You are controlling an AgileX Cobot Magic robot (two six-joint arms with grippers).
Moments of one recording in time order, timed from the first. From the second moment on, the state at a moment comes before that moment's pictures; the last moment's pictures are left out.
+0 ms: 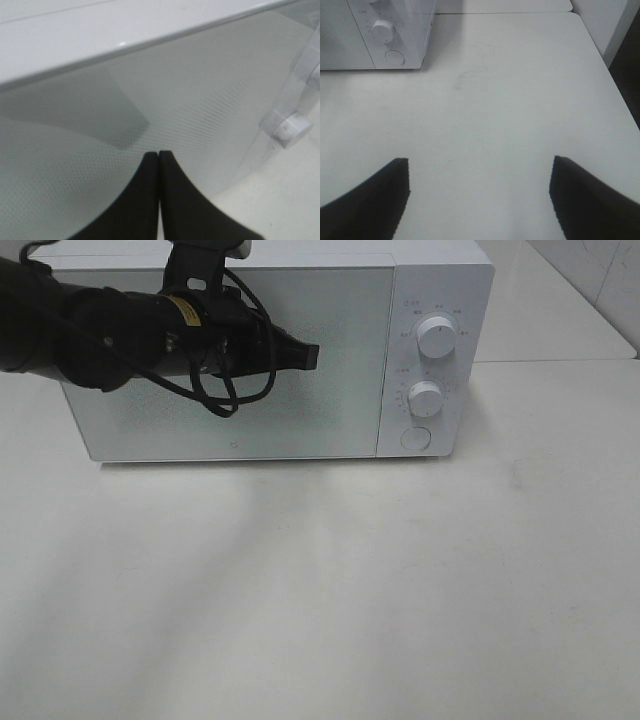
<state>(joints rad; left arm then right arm) -0.62 1.86 -1.12 -0.12 -0.20 0.05 0.14 0.00 -0.50 -0.14 1.01 0.16</state>
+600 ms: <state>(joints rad) -0.65 1.69 -1.12 -0.17 0.42 0.00 0.14 0.00 -0.50 -0.14 1.01 0.16</state>
